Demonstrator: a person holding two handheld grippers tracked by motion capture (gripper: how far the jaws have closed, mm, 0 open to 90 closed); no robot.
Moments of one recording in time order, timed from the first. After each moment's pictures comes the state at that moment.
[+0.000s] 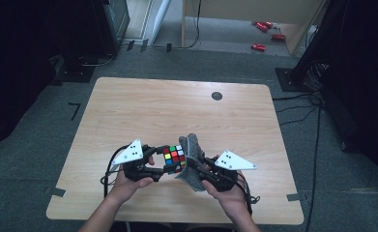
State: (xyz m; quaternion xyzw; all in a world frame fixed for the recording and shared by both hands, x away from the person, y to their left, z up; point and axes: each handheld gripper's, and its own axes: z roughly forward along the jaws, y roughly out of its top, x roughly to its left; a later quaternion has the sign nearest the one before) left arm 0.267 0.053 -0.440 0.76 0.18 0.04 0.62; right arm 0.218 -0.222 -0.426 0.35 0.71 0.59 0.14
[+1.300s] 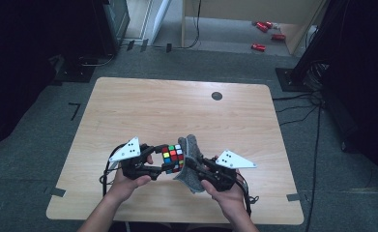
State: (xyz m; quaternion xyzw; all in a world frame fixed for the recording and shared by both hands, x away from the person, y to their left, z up) left arm 0.273 0.059 -0.439 0.75 0.20 0.03 0.63; right arm 0.219 -0.221 -0.428 0.37 0.69 0.61 0.11
